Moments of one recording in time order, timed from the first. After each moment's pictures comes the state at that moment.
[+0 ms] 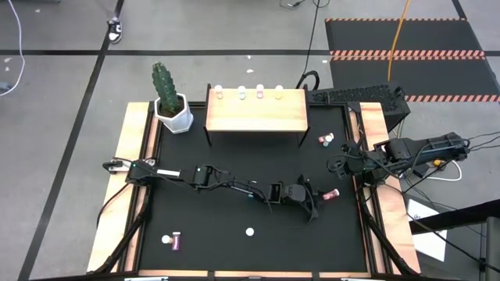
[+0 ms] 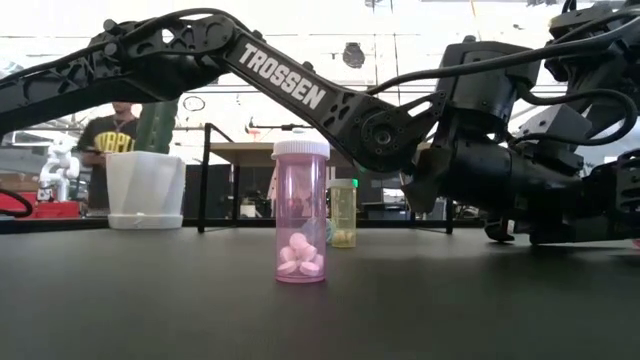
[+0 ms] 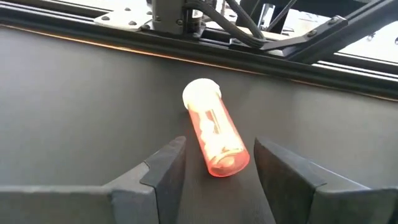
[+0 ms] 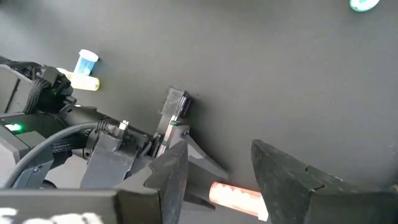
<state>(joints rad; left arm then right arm) -0.14 2.89 2.30 0.30 -0.19 -0.21 0.20 0.59 0.64 -1.09 0.21 1.30</state>
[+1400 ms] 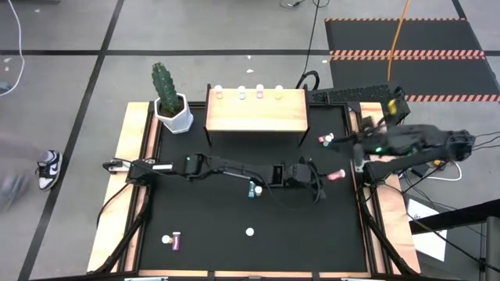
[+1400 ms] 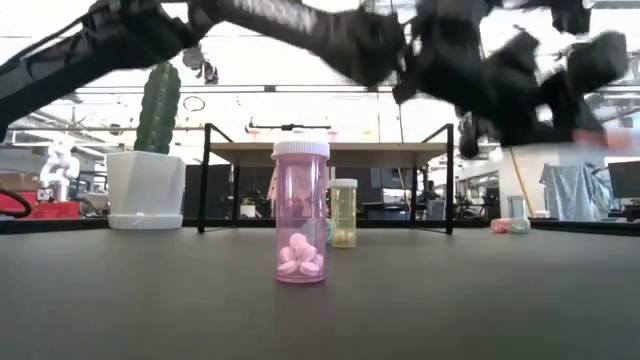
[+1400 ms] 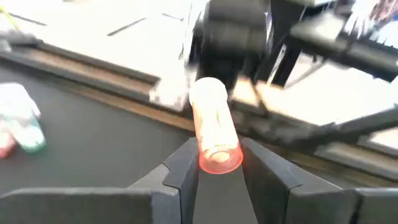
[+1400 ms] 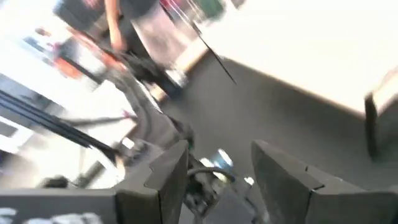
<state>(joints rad) -0.08 2.64 2.30 0.08 -0.21 -0.27 0.20 0.56 0.95 -0.78 0.38 0.86</state>
